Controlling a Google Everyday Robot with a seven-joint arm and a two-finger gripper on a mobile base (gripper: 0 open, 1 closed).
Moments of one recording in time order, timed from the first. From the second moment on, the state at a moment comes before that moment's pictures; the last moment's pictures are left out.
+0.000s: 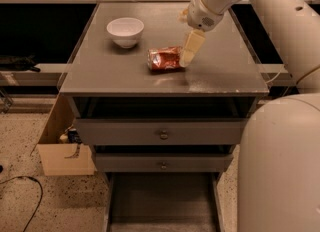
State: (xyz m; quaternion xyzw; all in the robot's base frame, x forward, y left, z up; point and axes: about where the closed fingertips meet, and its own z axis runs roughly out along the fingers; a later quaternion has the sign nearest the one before) arm 0.720 -0.067 0.885 -0.70 0.66 0.07 0.27
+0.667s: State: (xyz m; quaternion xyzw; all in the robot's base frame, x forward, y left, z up) arm 0.692 -0.048 0.865 -0.72 0.64 0.08 0.25
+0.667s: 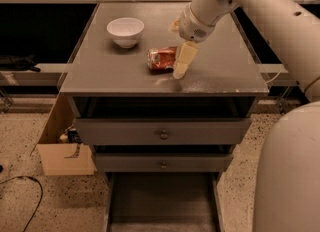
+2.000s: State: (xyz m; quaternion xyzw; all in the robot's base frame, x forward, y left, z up) arm 0.670 -0.027 0.839 -0.73 0.63 0.08 0.23
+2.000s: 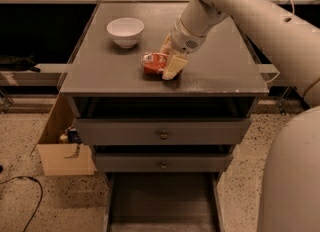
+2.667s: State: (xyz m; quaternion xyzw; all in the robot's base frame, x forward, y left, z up) arm 0.670 -0.027 0.839 -0.73 0.63 0.08 0.23
